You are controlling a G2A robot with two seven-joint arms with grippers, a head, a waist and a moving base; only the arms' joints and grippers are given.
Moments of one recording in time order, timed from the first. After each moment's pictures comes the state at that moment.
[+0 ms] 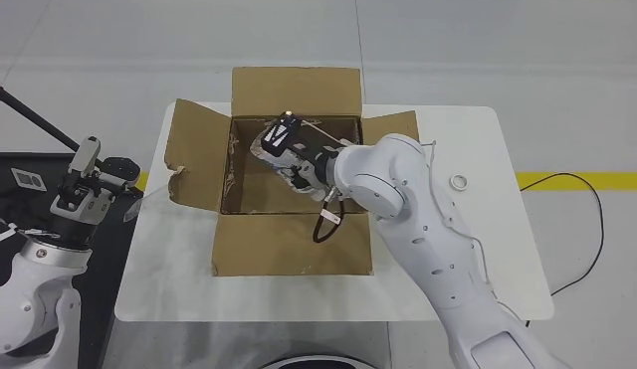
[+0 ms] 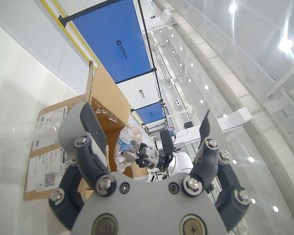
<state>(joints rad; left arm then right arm) 1.70 -1.19 -2.03 -2.09 -0.35 -0.09 -0.42 -0.67 -1.56 0.98 -1.53 -1.09 -0.38 1.17</state>
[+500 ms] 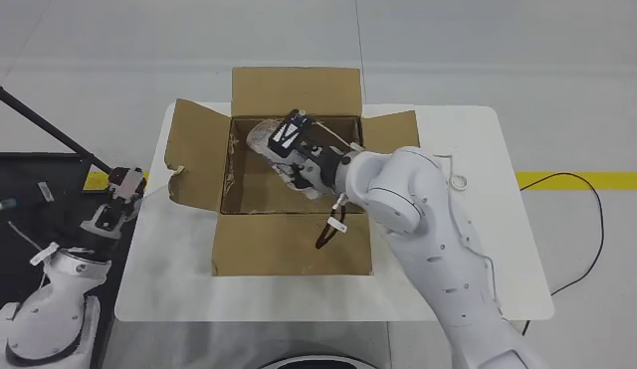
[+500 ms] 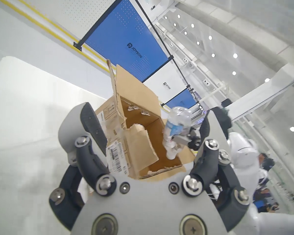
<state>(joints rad) 1.72 -1.19 -1.95 -1.95 0.19 -0.46 -0.29 -0.79 -1.53 1.05 -1.70 -1.08 -0.40 1.06</state>
